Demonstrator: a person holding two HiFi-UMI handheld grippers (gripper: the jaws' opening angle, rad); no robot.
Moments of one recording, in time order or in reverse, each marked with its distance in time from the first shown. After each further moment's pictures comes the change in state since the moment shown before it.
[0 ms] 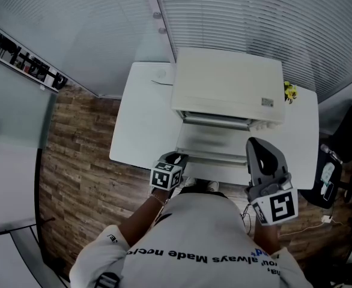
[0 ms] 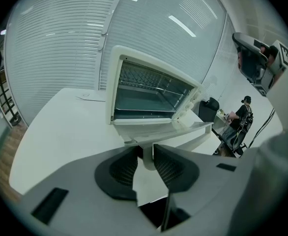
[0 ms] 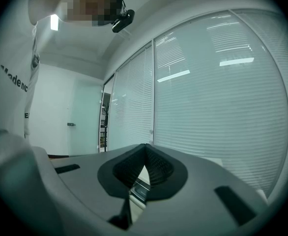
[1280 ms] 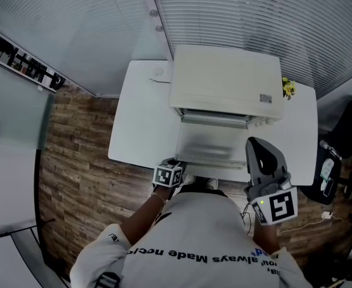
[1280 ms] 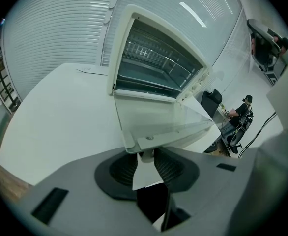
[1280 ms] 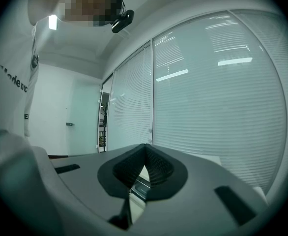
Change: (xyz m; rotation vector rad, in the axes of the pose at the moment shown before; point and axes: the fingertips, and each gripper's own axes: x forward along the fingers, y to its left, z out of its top) left arm 0.025 0.012 -0.074 -0.074 0.170 -0.011; right arm -0.008 0.004 -0.001 0.009 0.000 -0.022
